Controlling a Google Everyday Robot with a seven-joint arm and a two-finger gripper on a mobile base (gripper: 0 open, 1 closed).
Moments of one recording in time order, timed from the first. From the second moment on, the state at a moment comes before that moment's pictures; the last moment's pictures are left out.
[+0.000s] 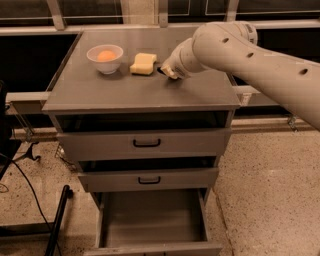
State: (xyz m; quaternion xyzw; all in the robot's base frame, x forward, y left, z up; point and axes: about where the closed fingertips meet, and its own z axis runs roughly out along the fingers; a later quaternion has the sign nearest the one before) arm 0.748 -0.040 0.897 -0.47 0.75 -0.03 0.47
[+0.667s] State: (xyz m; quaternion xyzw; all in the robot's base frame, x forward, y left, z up) arm 0.727 -0.058 0.949 -0.53 0.70 0.05 0.47
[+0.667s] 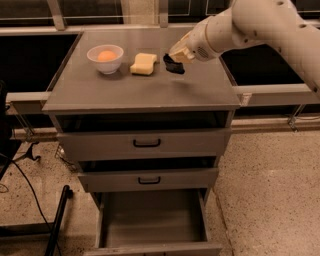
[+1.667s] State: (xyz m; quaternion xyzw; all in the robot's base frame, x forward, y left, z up) arm 0.707 -0.070 0.973 -0.60 0.65 0.08 0.45
